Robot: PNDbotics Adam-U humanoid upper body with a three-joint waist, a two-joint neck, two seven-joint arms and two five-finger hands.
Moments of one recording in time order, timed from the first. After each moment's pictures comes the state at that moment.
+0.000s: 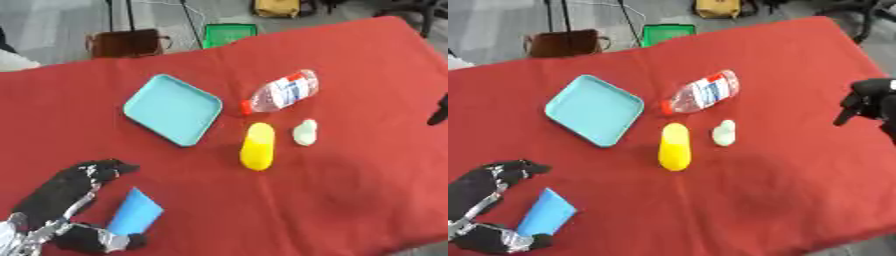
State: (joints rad) left arm 0.14 0.48 -0.11 -1.98 -1.07 -0.19 -0.19; right arm -0.36 -0.40 -0.20 -1.58 -0.35 -0.32 0.81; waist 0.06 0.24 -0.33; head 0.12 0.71
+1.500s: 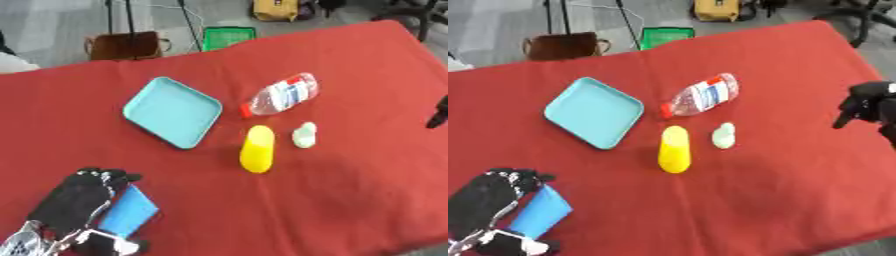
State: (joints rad) left arm 0.14 0.43 -0.13 -1.99 -1.26 -0.13 -0.17; right arm -0.36 -0.40 -0.20 -1.58 -0.35 -0.32 0.81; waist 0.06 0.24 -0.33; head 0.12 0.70
